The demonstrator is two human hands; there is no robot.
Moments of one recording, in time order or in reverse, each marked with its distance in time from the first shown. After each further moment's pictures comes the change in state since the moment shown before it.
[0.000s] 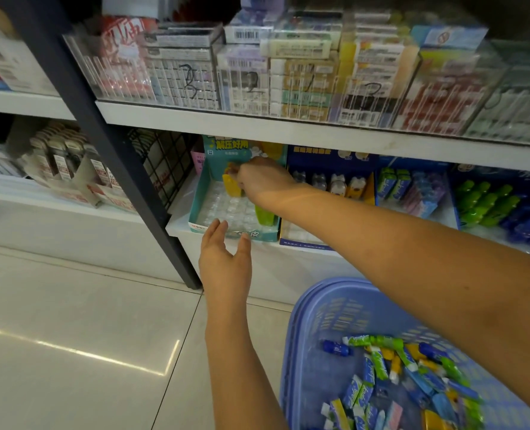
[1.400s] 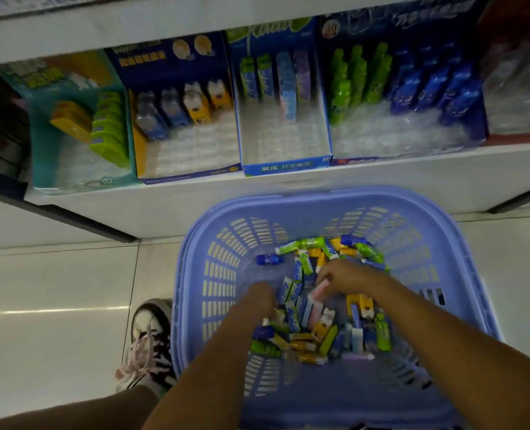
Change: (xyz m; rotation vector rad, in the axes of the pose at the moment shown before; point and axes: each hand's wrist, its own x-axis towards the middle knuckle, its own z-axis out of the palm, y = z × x) left_hand -0.147 -0.145 0.163 1.069 -1.267 -0.225; right_hand -0.278 0.349 0.114 0.135 -0.677 0.289
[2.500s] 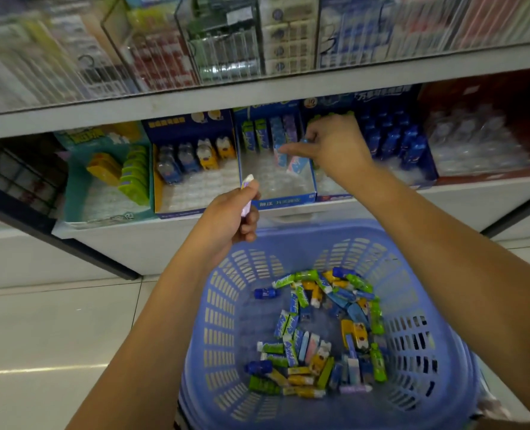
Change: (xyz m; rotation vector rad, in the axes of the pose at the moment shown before) left_hand -0.172 0.073 -0.157 -1.081 0.366 0.581; right_hand -0.108 -0.147 -0.221 -0.106 1.125 -0.150
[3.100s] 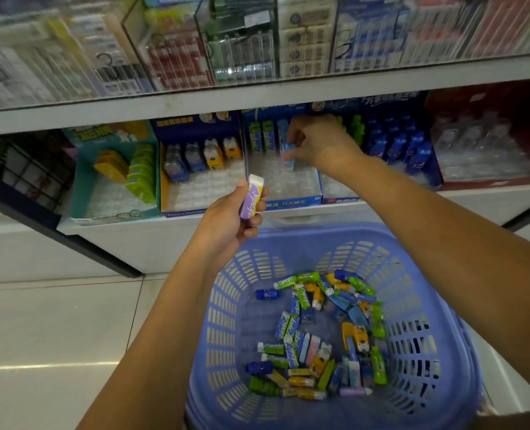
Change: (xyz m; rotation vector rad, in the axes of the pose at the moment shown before) left_hand 0.006 -0.011 -0.008 -0.265 0.003 0.013; right_hand 0.022 -0.011 0.011 0.009 -0.141 -0.085
